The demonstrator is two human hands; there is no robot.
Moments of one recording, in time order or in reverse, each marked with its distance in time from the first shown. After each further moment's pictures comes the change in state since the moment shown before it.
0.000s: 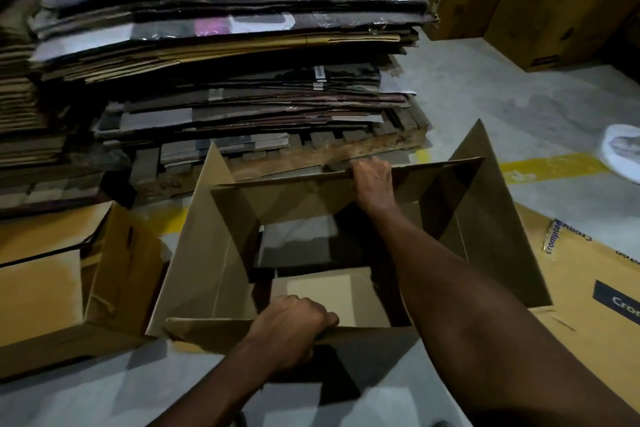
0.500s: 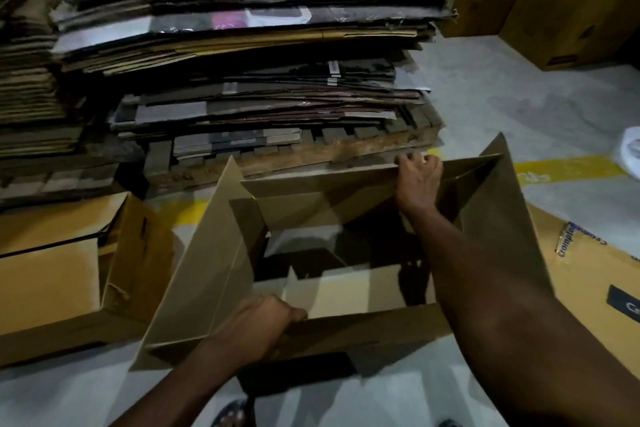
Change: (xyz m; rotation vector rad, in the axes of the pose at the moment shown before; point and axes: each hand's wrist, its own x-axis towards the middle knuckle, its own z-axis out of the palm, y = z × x) left_hand -0.039 -0.048 0.013 -0.129 -0.128 -0.145; right_hand -0.012 0.037 -0.001 -0.105 -0.013 0.230
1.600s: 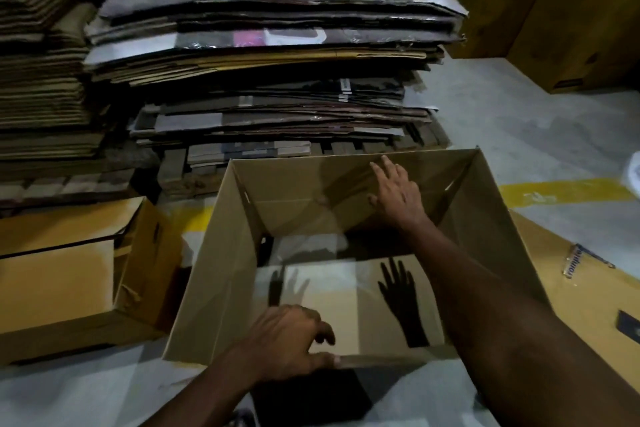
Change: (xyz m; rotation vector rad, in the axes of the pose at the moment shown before) left_hand -0.001 0.024 -0.005 -0.036 0.094 0.059; right_hand 0.001 -0.034 -0.010 0.107 -0.222 -0.225
